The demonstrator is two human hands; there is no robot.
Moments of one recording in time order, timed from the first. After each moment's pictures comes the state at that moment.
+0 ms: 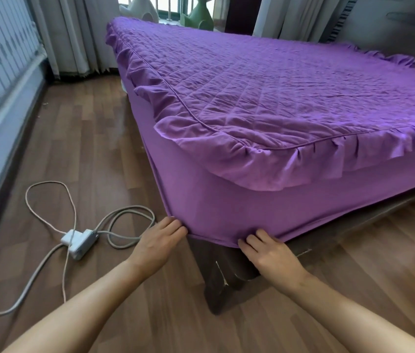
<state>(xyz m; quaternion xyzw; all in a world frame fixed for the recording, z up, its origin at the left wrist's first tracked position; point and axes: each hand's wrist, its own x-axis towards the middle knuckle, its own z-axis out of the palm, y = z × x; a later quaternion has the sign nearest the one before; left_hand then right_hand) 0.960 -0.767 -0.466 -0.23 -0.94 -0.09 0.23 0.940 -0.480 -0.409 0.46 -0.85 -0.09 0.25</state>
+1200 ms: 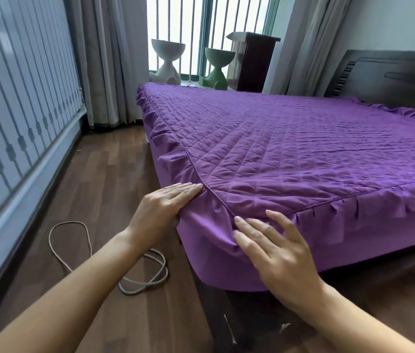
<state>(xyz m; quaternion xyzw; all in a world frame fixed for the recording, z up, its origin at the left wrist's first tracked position) 0.936 -0.792 -0.283 -0.20 -0.88 -0.14 0.40 0.943 -0.532 -0.272 0.47 -0.73 0.00 0.50</state>
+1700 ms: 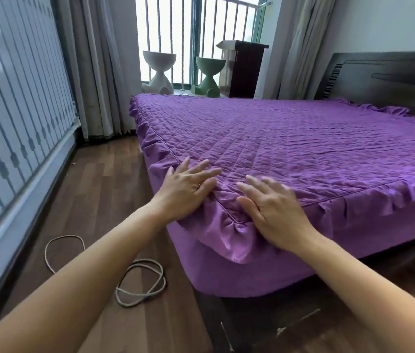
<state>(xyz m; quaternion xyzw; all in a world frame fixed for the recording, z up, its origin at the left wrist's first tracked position) 0.897 -0.745 -0.221 -0.09 -0.96 -0.22 0.17 0.898 -0.535 -0.216 0.30 -0.93 0.07 0.21</state>
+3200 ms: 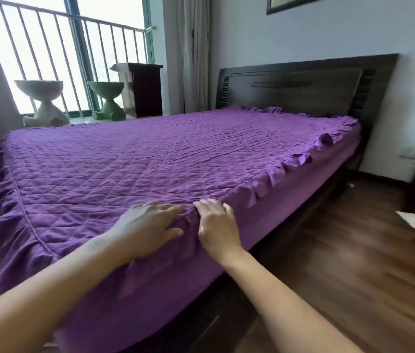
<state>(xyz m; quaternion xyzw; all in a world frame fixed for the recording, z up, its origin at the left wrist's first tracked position) 0.871 -0.566 -0.188 -0.26 -0.96 0.03 0.11 0.855 -0.410 -0.251 0.09 -0.94 0.16 0.28</state>
